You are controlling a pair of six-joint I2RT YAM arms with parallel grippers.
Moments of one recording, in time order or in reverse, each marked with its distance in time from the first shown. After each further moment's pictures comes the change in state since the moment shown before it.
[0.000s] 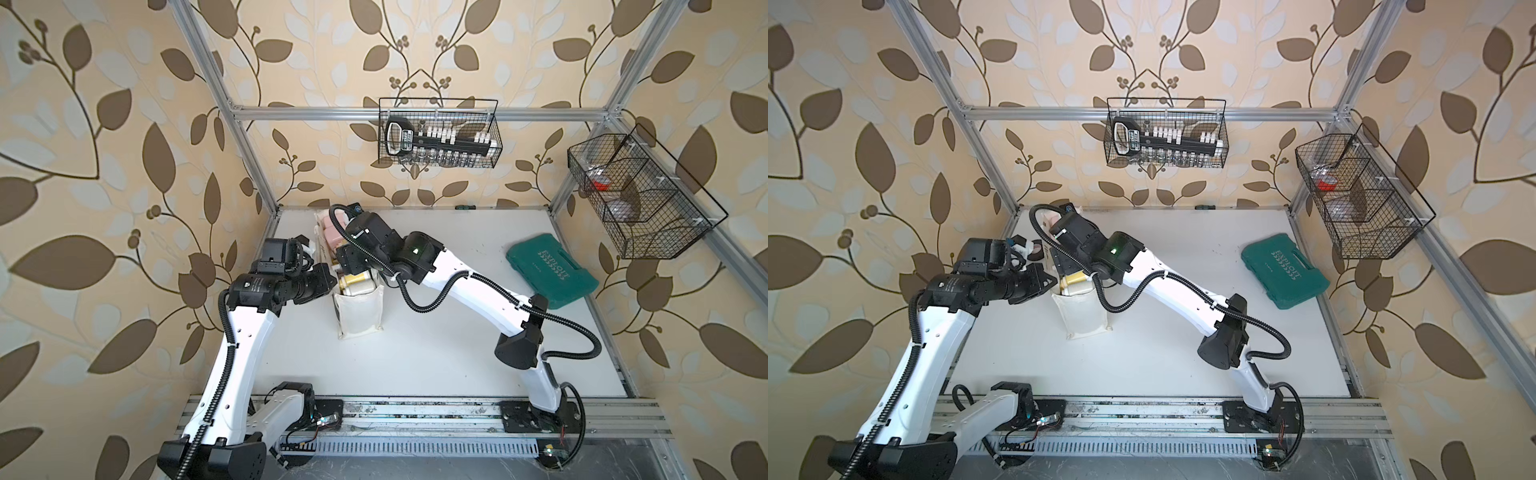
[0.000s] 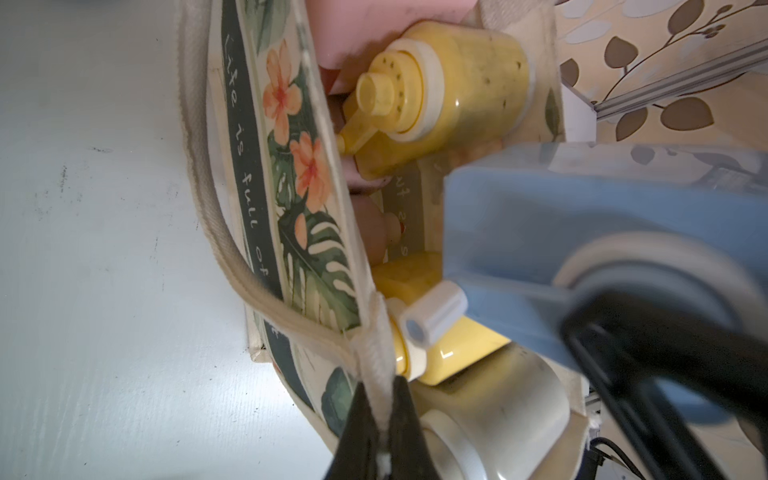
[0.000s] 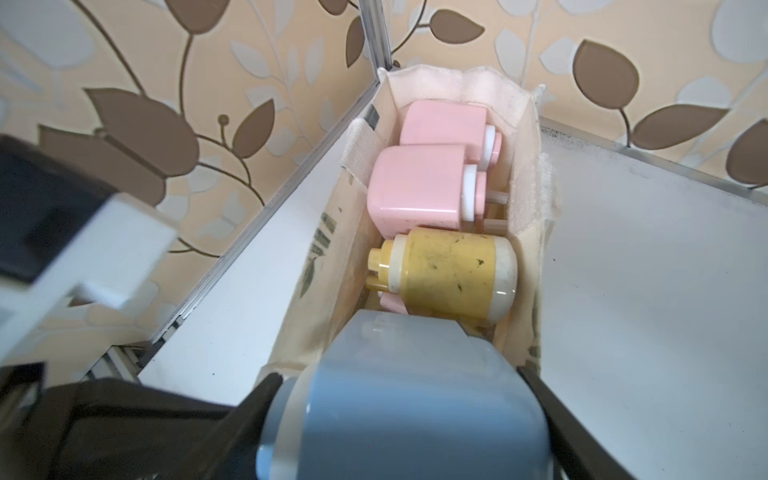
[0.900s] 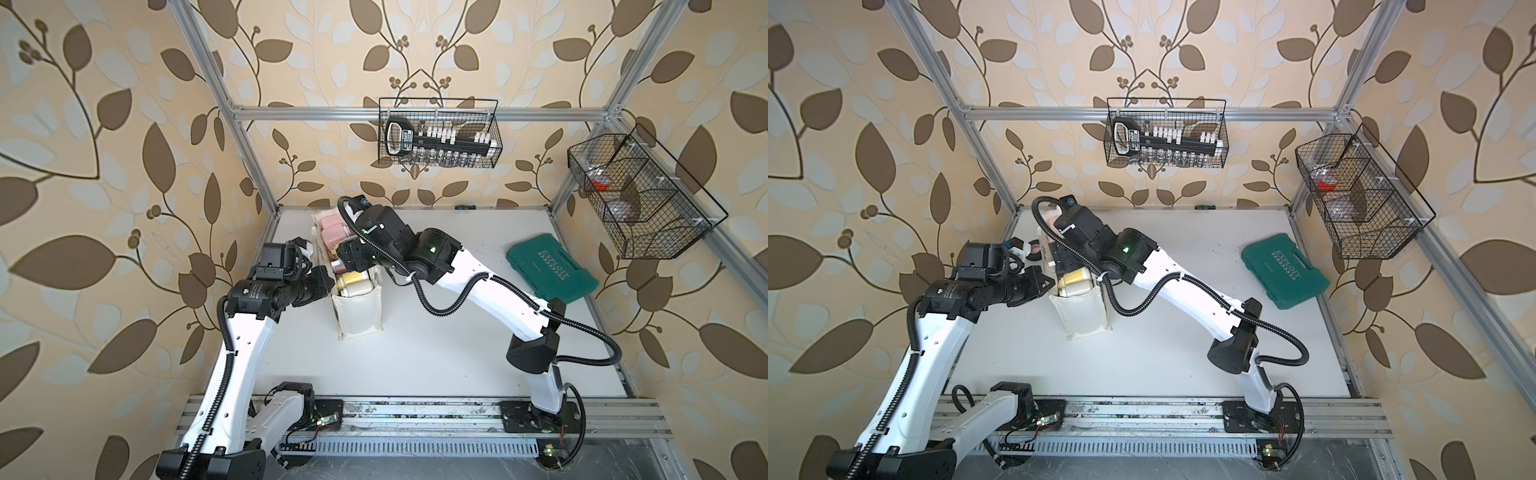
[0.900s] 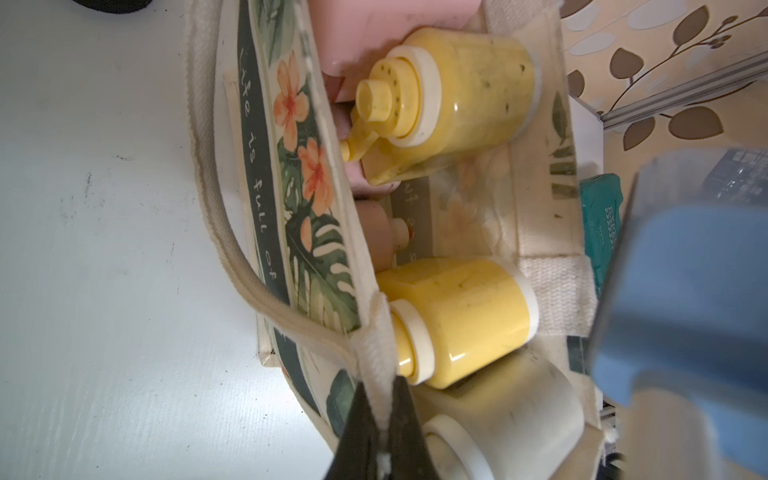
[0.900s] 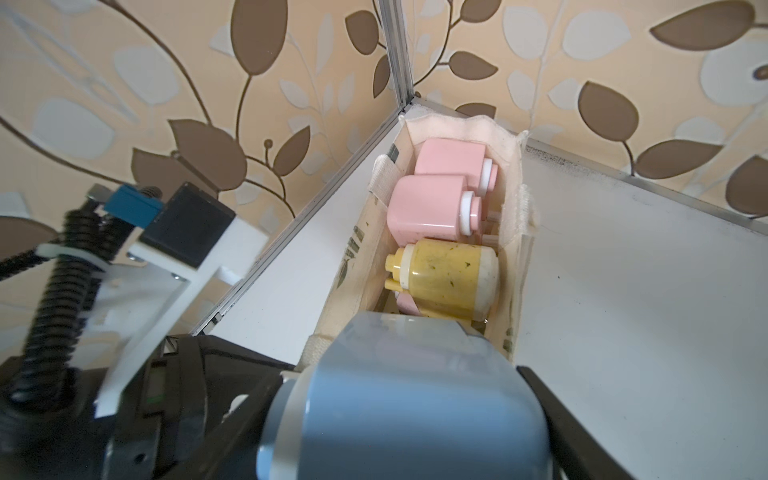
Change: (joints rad) left arm 0.000 -0.040 -0.040 0.027 -0.029 0.000; right arm 0.005 -0.087 -0.012 -0.002 -0.016 -0.030
